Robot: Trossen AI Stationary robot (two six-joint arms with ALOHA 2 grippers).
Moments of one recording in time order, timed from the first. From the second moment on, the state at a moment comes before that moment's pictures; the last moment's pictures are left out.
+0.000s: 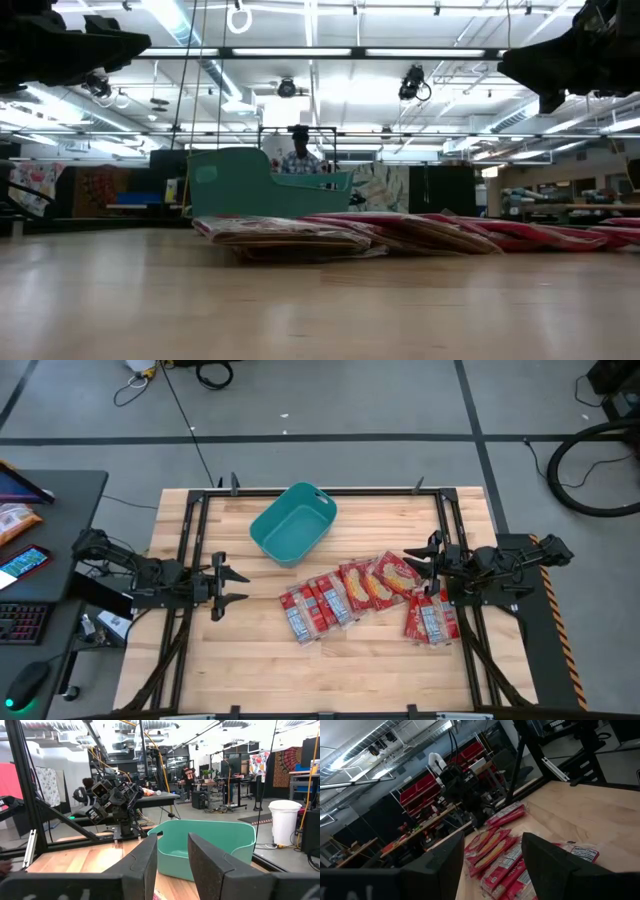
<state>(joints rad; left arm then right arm) -0.39 0.24 0.01 0.32 -0.29 0.59 0.25 0.06 0.01 0.26 0.48 -0.02</state>
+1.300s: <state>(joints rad) -0.39 0.24 0.01 0.36 -0.27 0.44 0.25 0.06 0.01 0.26 0.48 -0.02</state>
